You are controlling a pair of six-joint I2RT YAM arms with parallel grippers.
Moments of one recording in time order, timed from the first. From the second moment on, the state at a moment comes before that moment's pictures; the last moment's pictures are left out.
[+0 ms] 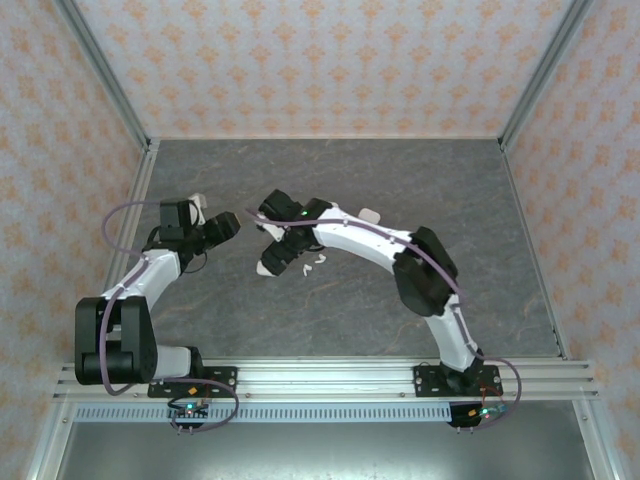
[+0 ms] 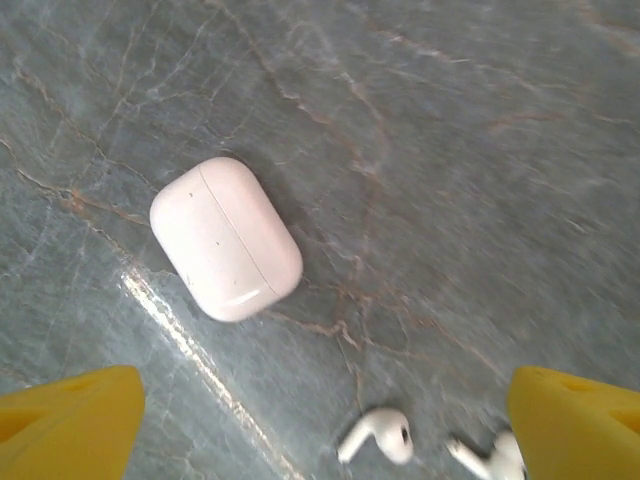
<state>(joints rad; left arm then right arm) 0.11 1.33 0.69 -0.13 0.36 -0.47 0.92 2.15 1.83 -0.86 -0.03 -0.01</state>
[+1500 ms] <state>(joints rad) 0.12 1.18 0.65 -0.18 0.43 -0.49 0.91 2.00 1.67 -0.87 -0.04 -0.20</state>
